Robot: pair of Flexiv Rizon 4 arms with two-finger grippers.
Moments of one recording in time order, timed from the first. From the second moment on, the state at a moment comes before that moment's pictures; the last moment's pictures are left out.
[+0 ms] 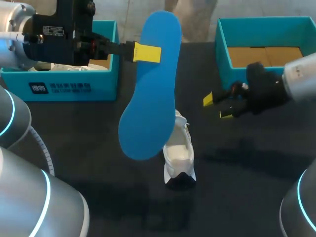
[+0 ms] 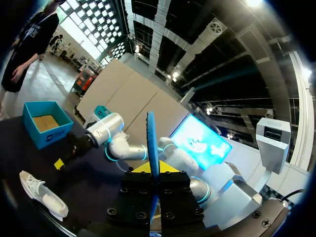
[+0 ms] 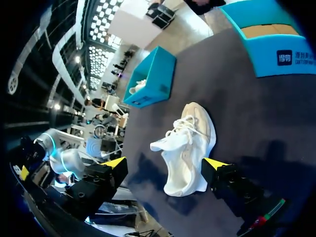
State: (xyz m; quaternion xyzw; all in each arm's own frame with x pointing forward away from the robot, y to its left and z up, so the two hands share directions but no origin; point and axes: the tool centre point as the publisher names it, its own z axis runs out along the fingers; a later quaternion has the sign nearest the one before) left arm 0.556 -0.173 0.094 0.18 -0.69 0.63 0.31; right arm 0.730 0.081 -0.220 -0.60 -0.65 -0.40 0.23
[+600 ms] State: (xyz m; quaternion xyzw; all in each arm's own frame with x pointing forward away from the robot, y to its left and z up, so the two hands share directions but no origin) left arm 0.556 -0.173 0.094 0.18 -0.69 0.63 0.31; right arm 0.725 0.075 -0.188 -0.59 -0.63 -0.43 0.28
